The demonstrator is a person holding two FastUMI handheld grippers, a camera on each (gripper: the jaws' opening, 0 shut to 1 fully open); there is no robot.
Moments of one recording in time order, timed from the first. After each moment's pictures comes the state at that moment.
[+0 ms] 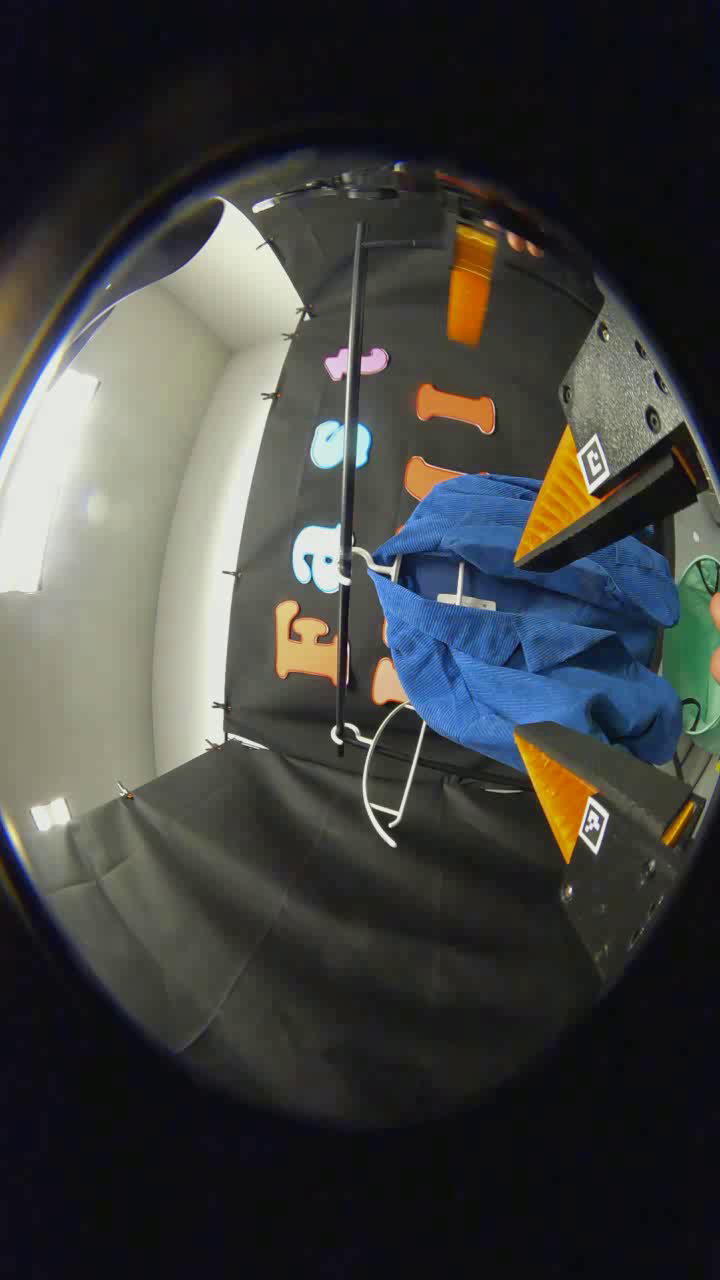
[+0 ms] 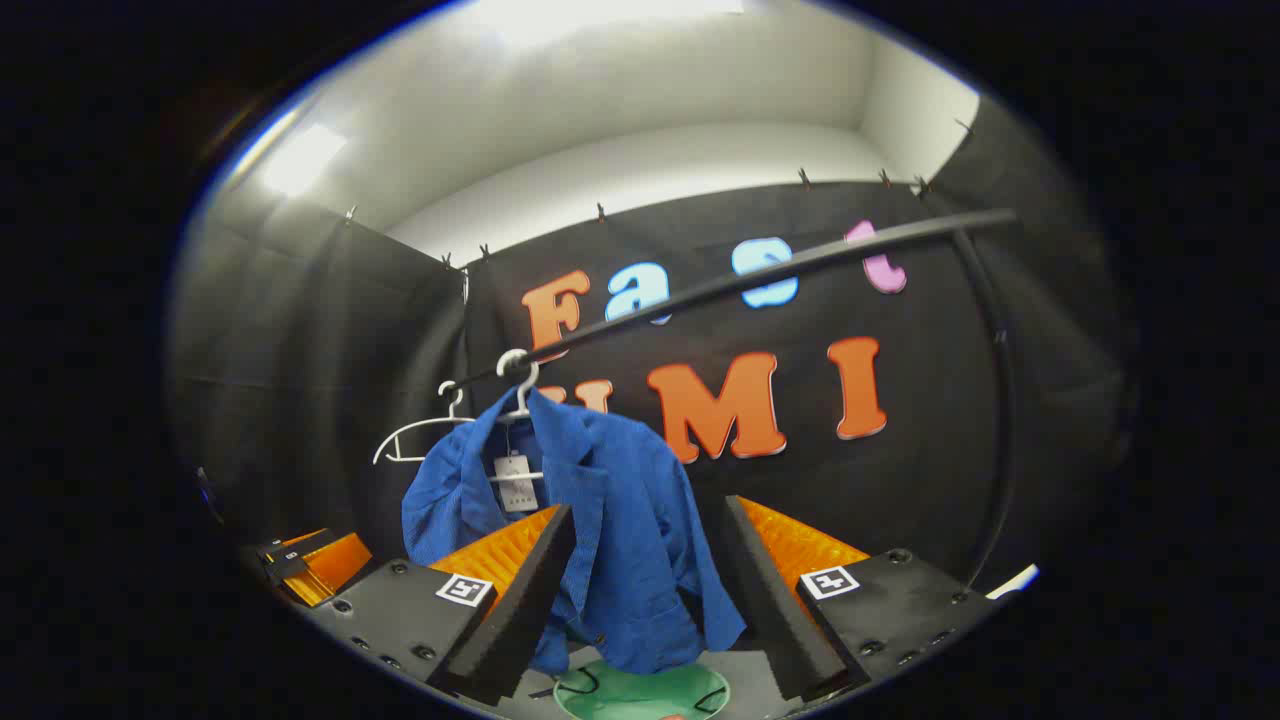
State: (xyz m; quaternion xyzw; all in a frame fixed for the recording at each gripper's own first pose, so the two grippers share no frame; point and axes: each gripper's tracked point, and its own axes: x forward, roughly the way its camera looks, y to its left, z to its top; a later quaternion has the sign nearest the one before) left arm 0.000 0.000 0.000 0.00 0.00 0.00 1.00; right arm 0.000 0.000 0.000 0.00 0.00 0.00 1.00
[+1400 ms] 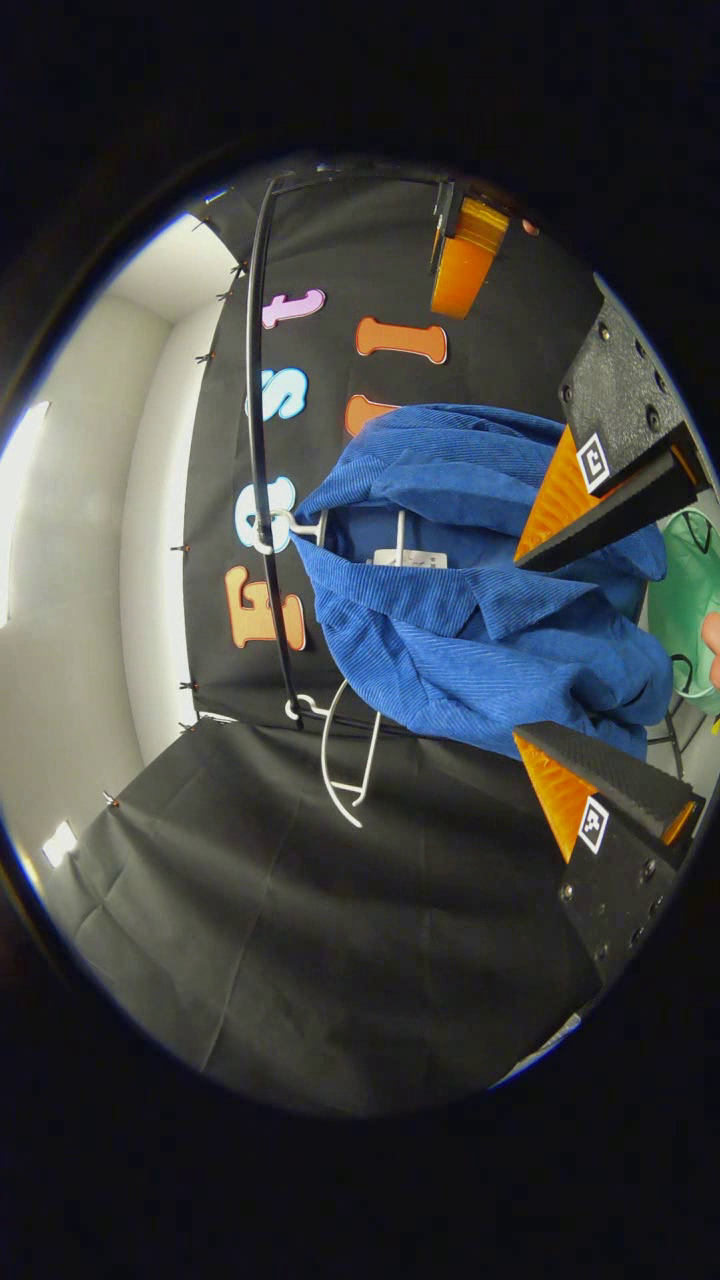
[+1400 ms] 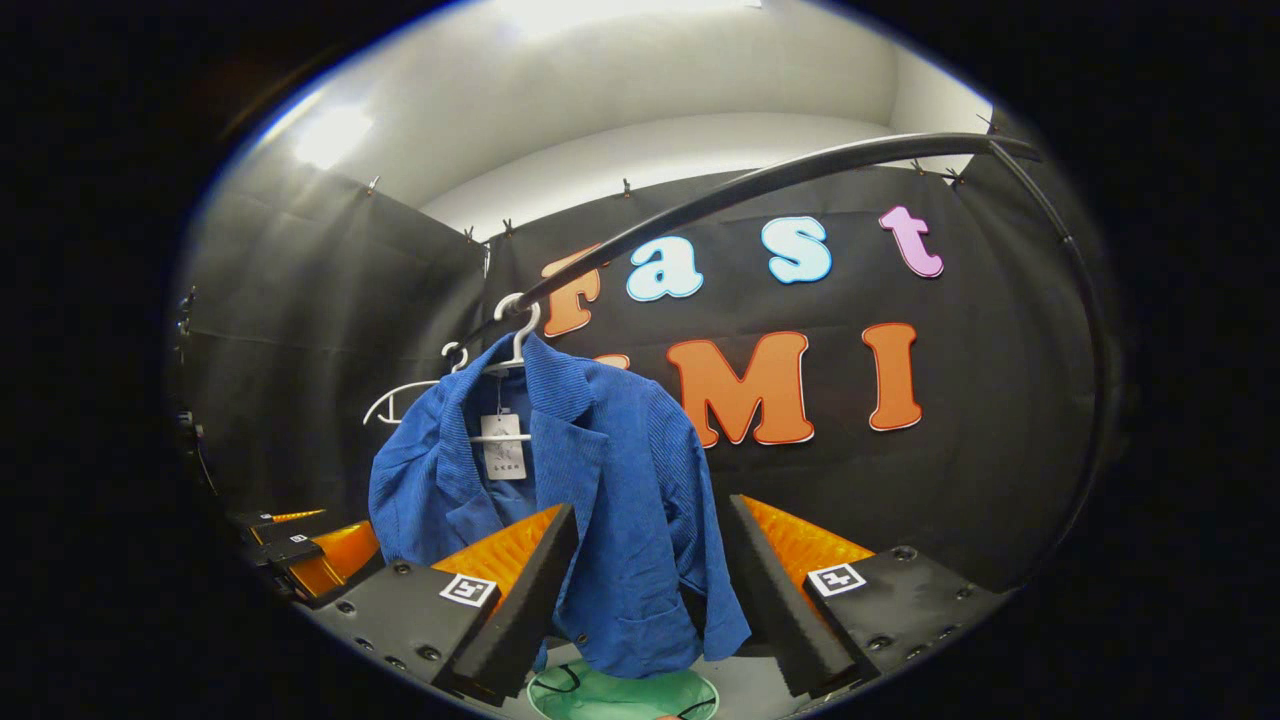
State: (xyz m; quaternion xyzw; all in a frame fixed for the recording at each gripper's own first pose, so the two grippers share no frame) left arm 0.040 0.026 -0.054 0.06 0.05 0.07 0.99; right arm 0.048 0.016 -0.029 -0.04 -0.01 0.04 1.00
